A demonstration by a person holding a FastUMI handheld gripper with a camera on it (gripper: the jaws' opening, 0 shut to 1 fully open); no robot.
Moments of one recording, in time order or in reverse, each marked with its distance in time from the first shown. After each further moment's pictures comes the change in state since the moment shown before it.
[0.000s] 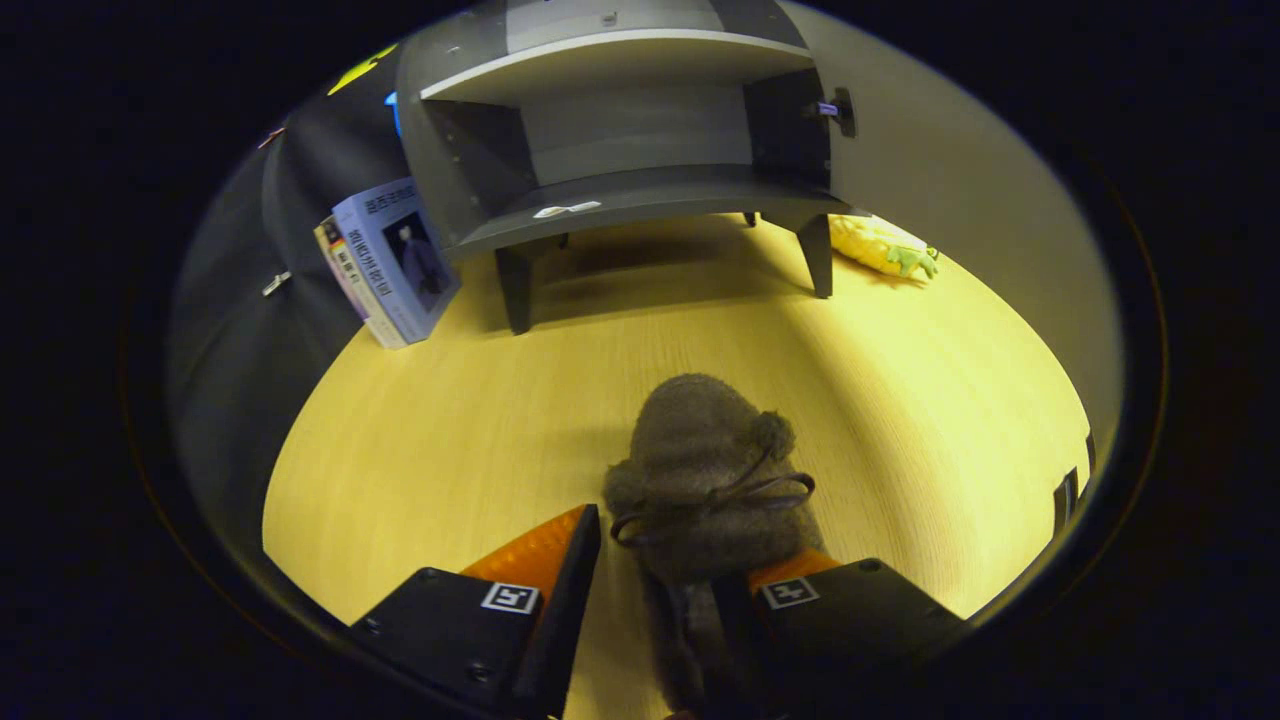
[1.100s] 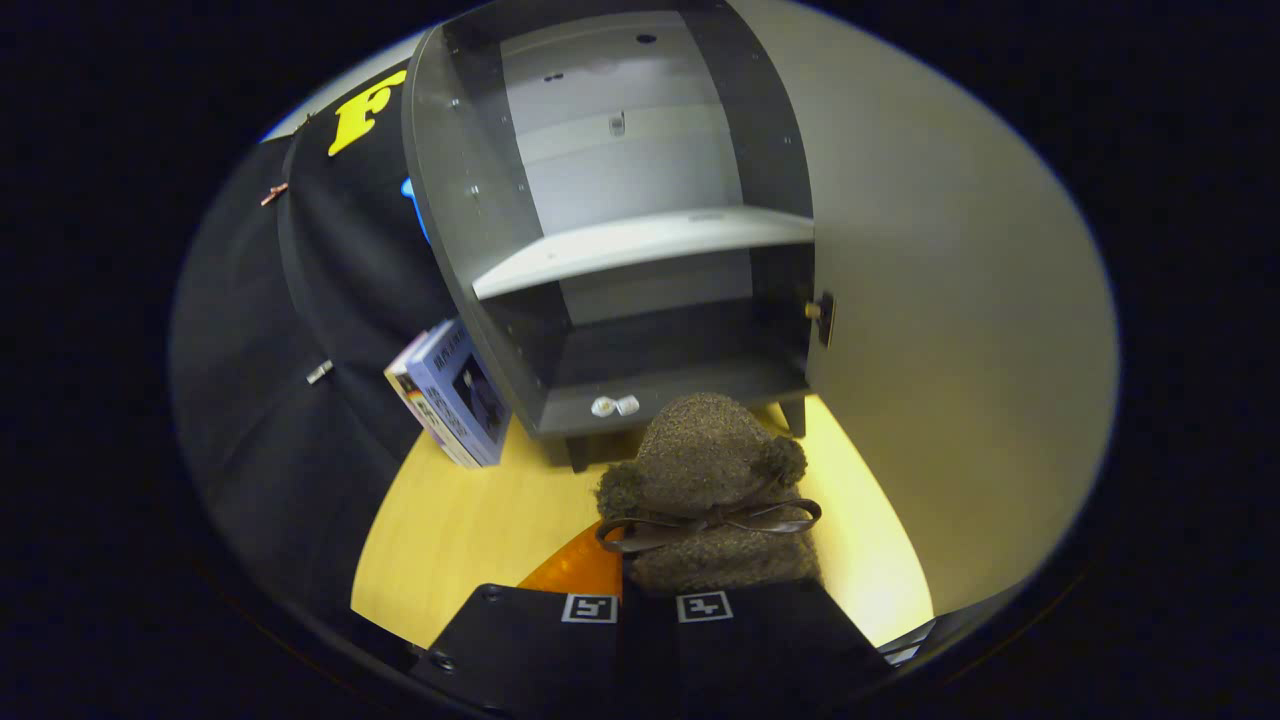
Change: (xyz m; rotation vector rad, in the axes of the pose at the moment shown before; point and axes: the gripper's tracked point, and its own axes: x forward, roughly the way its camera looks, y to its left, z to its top) arm -0.162 0.039 0.195 0.048 -0.192 0.096
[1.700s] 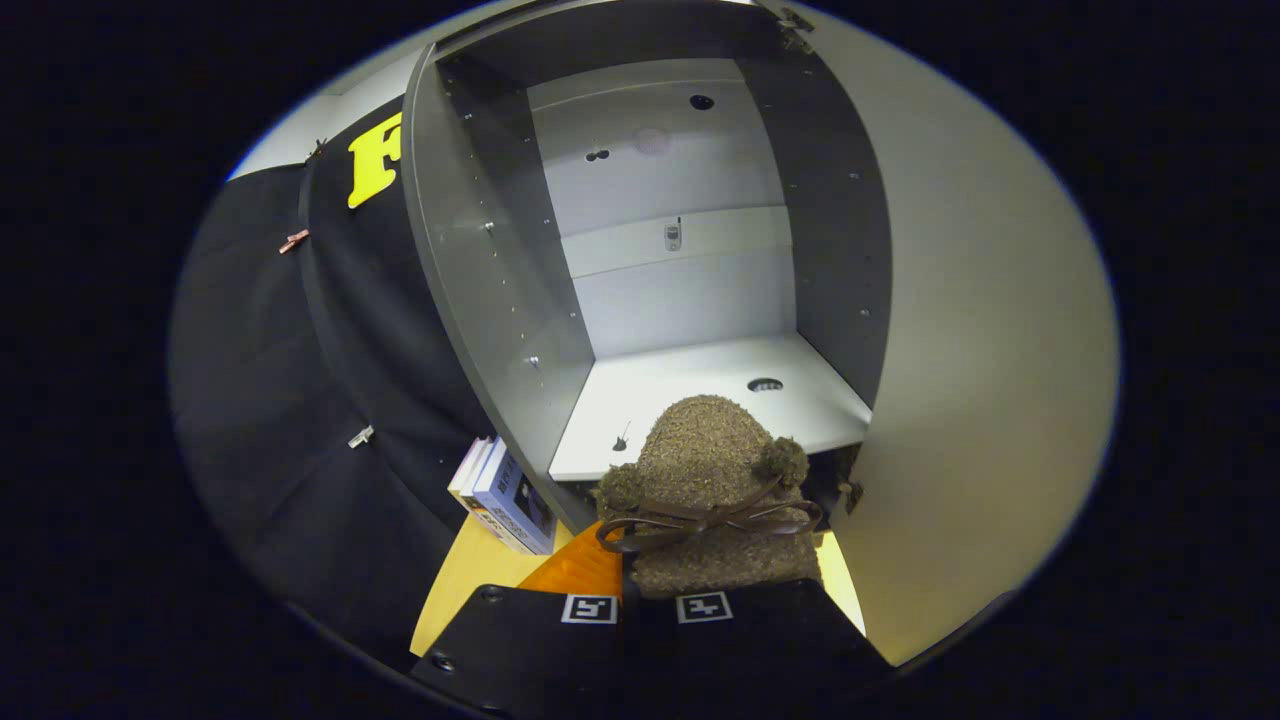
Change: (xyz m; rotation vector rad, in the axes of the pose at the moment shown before) arm 0.004 0.055 0.172 -0.025 -0.085 0.093
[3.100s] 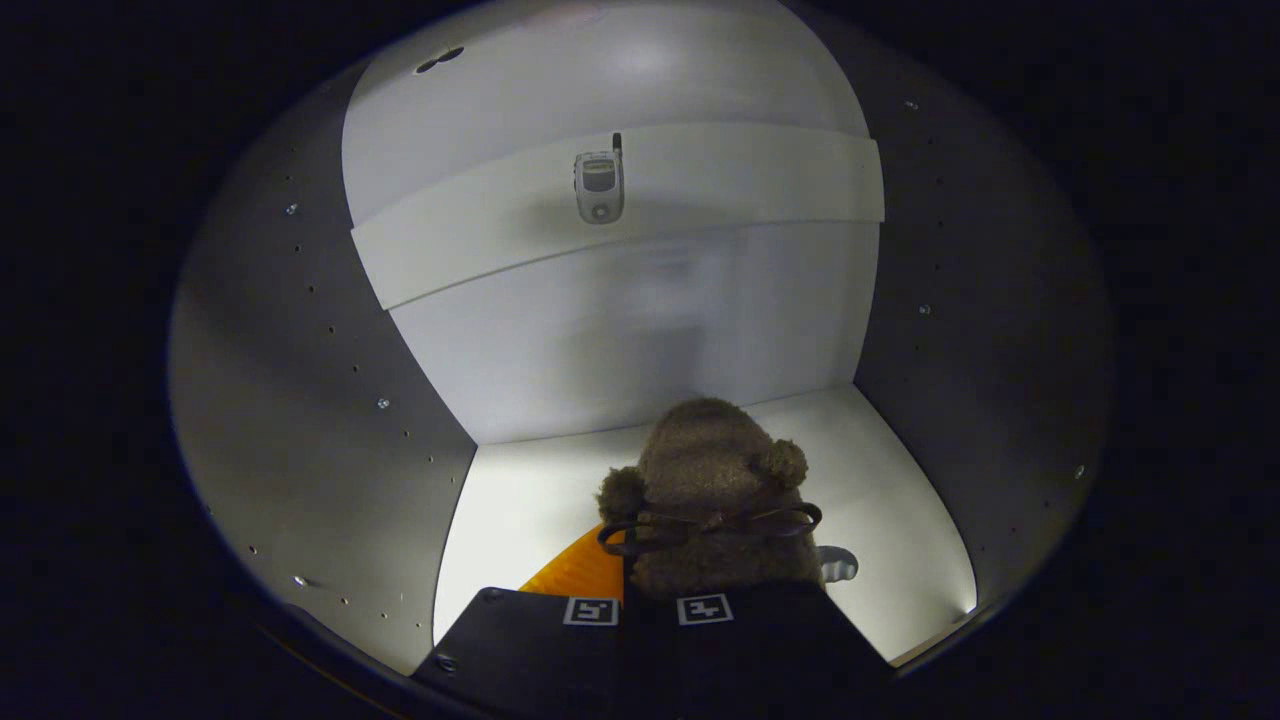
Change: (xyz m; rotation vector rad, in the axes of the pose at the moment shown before) arm 0.275 -0.058 0.070 0.037 0.120 -0.153
